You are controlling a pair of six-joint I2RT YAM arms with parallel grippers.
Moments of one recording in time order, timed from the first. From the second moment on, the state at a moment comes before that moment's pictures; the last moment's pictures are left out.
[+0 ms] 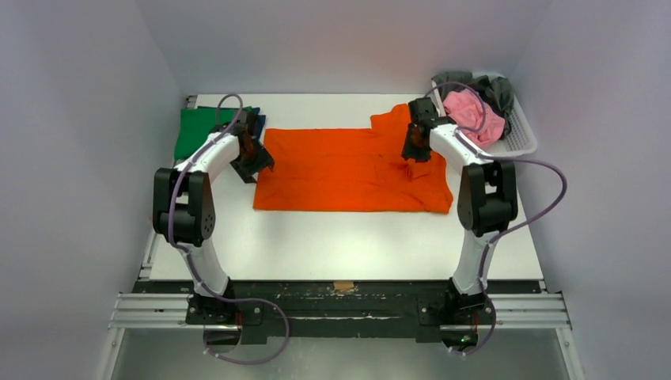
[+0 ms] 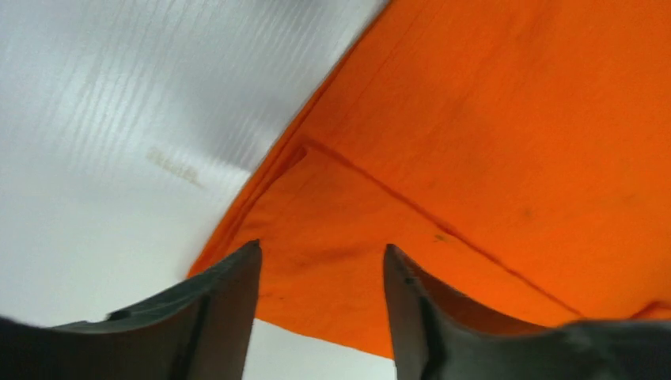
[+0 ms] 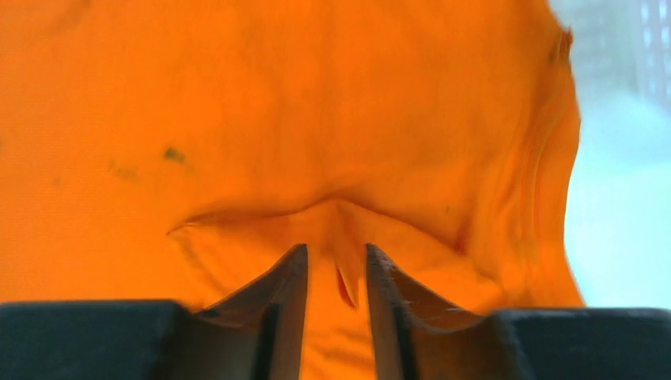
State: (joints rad) left arm -0.12 1.84 1.37 -0.75 -0.06 -0.79; right arm 0.20 1.91 1.49 -0.64 0.17 0.45
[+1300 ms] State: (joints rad) left arm -0.13 1.74 1.30 -0.68 0.10 -0.77; right arm 0.14 2.05 1.58 -0.41 0.17 0.32
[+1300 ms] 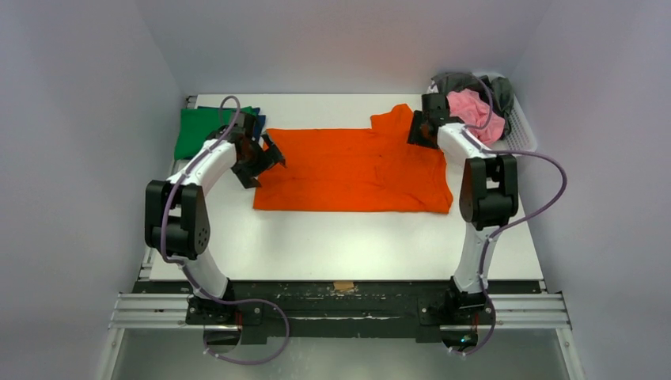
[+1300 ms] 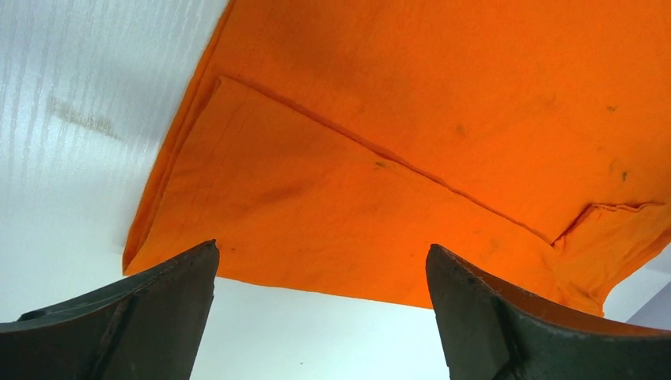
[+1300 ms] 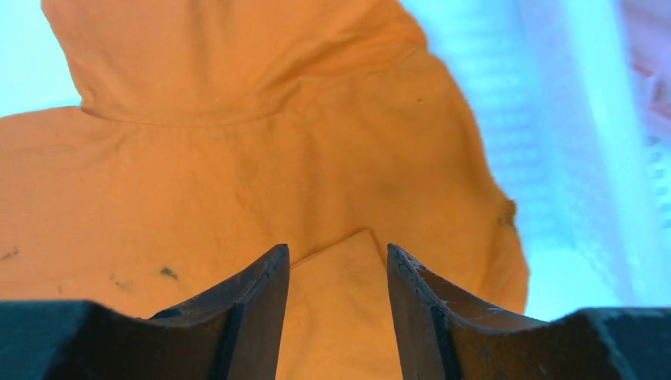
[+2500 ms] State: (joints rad) left arm -0.31 1.68 1.00 -0.57 0.27 -0.80; right arm 0.30 1.55 0.83 -0.33 0.10 0.46
